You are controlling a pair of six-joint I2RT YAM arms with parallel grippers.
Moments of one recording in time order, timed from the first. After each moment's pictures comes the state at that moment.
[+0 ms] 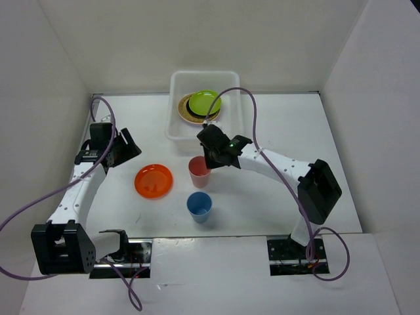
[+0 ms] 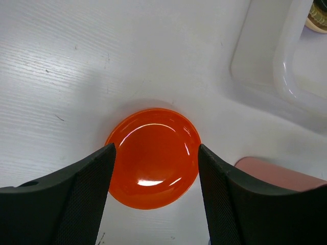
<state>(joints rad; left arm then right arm) 0.07 1.17 0.93 -0.52 0.08 -0.45 0.84 1.70 1.34 -0.59 0.24 0.52</state>
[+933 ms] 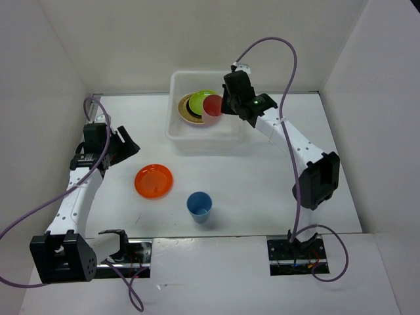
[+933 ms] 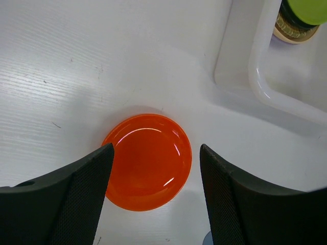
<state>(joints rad) 0.09 1.11 0.92 -0.50 0.12 -0.45 0.56 1.79 1.82 -0.61 0.29 0.45</state>
